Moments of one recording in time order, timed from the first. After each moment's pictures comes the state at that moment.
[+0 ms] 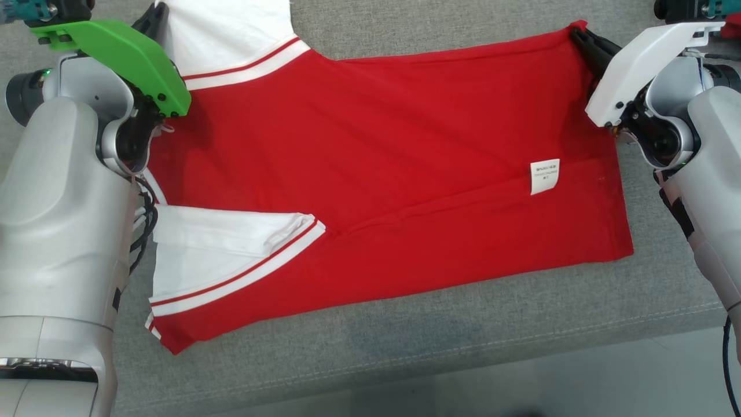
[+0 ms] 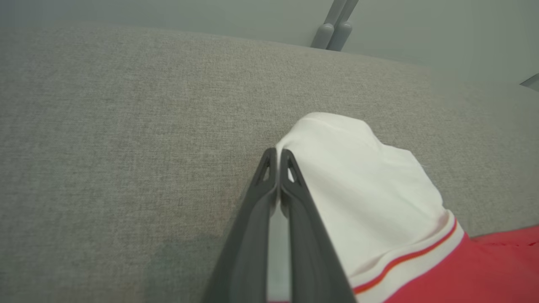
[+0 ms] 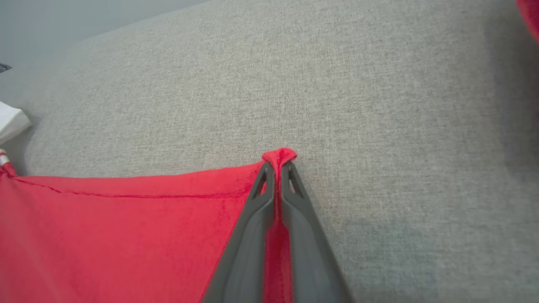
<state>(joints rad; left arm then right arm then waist) -0.99 0.11 -0.28 0.77 -0.59 -0.03 0.17 -0.88 -0.33 0.49 0.67 0.74 0.06 0.23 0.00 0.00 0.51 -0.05</state>
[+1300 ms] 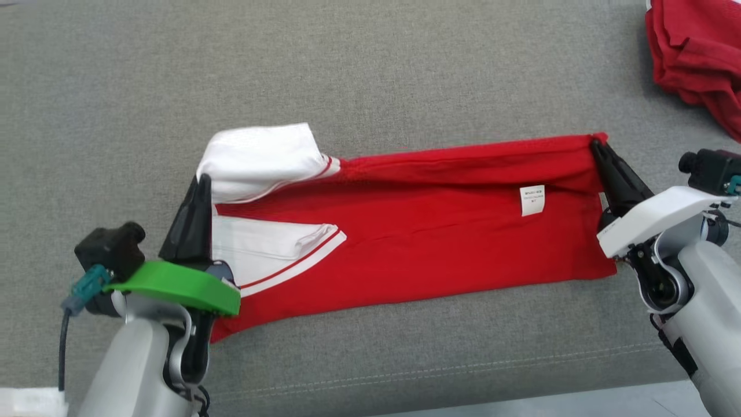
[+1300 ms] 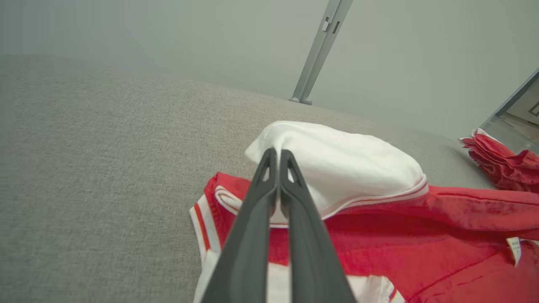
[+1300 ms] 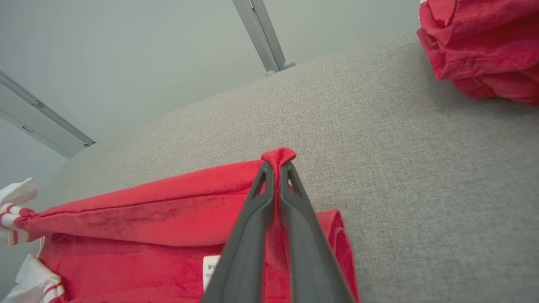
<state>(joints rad) -0.31 0.11 -0.26 0.26 -0.59 -0.03 -0.23 -0.44 -0.36 0.43 0.48 0.82 0.12 -0.18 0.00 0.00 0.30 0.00</state>
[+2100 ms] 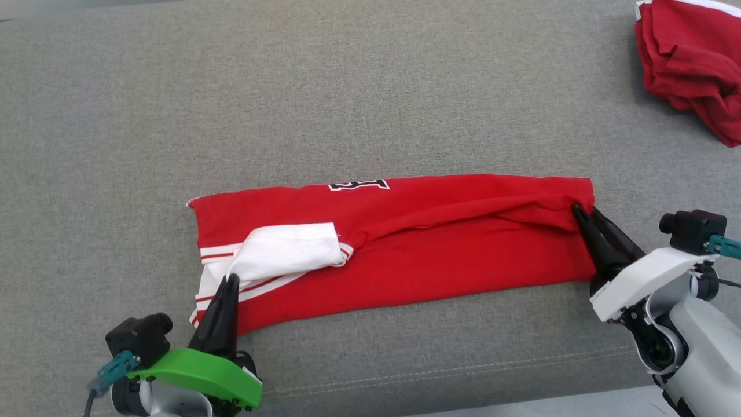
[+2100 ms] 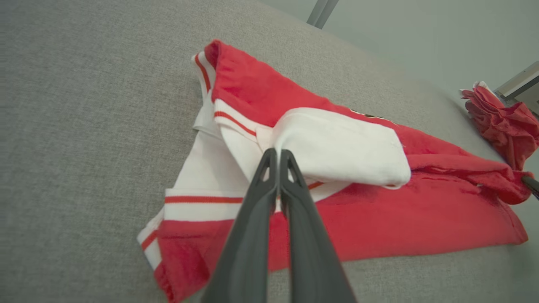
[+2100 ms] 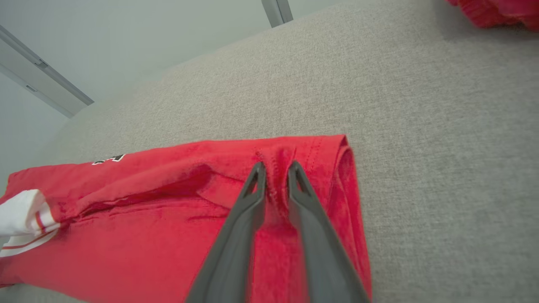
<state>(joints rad) 0.01 0.10 -0.29 0.06 -0.65 0.05 -0.13 -0.26 -0.40 0.48 0.39 0.81 0.12 -0.20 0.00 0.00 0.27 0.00</state>
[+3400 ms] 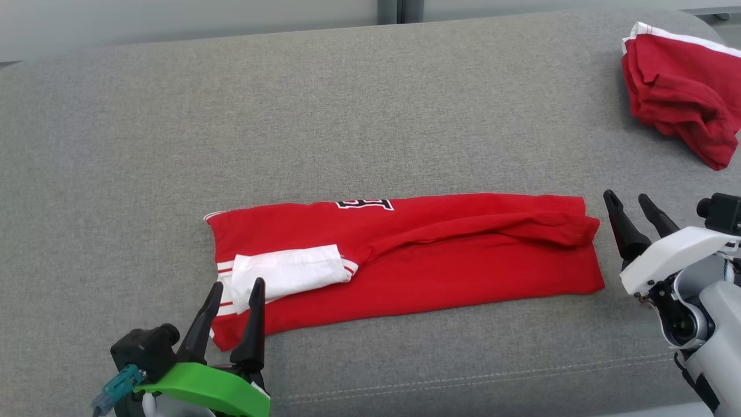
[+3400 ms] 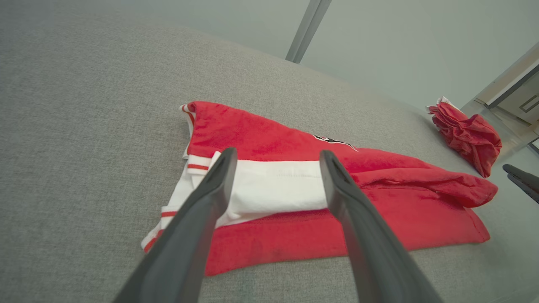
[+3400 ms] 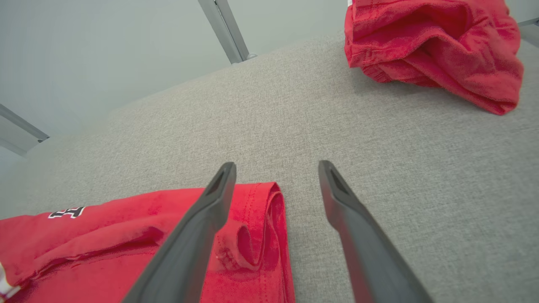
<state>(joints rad) 0.08 0.12 -0.30 -0.07 -0.61 0.09 -0.11 -0.30 -0.43 0.41 0.48 0.82 0.04 -0.15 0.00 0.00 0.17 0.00</state>
